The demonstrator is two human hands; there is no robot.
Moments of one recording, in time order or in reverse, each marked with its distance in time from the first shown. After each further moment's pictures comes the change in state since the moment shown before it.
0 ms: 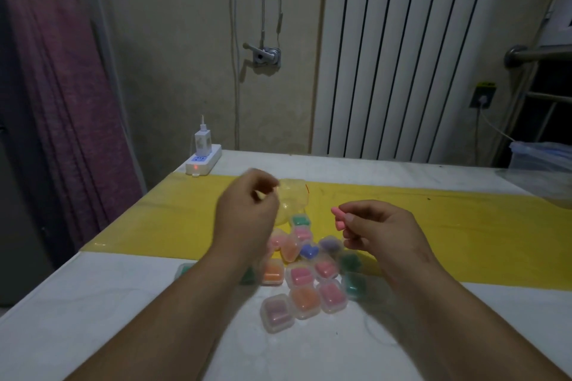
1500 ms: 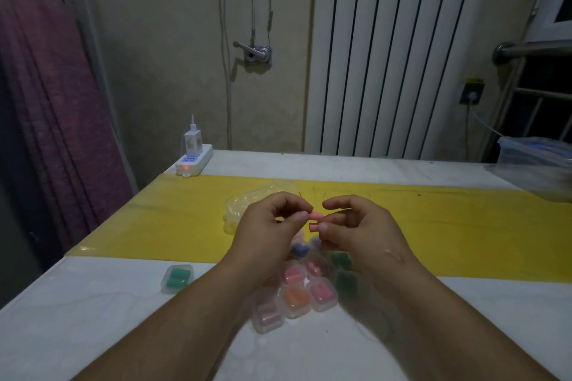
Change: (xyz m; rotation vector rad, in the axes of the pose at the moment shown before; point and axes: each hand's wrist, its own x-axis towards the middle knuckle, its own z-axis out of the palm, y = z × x) left_hand -0.019 0.003 0.027 -0.292 -0.313 -0.084; right_hand 0.000 0.005 0.007 -0.101 -0.087 -0.053
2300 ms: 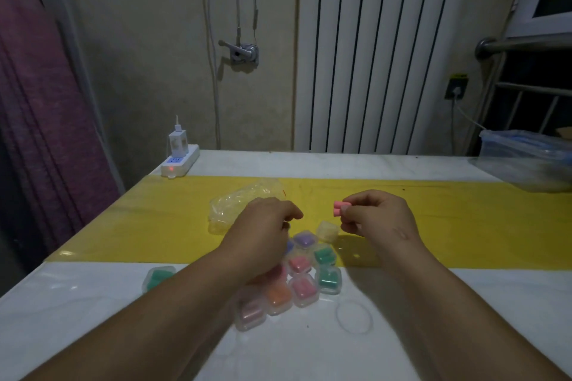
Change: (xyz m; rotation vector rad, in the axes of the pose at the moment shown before) left_hand 0.019 -0.009 0.007 0.831 -0.229 0.169; right_hand 0.020 0.005 -0.039 0.023 0.286 0.090
